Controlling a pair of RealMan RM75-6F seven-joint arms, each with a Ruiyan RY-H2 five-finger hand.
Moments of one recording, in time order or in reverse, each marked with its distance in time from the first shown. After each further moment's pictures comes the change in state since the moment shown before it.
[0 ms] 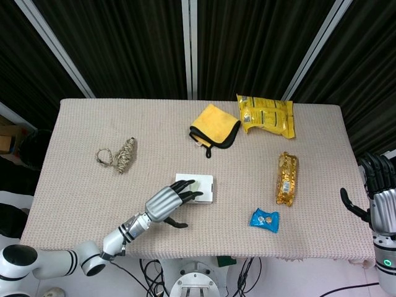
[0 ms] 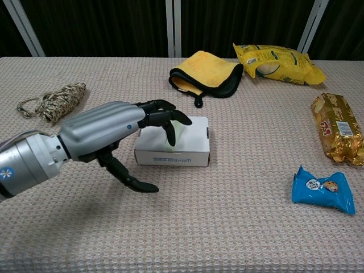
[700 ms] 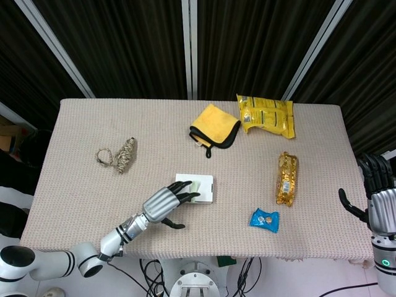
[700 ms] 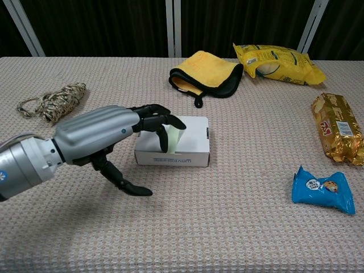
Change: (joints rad) left arm 0.011 0.008 0.015 0.004 -0.003 -0.010 -0.006; right arm 0.001 -0.006 -0.004 0.001 -0.002 -0.006 -0.009
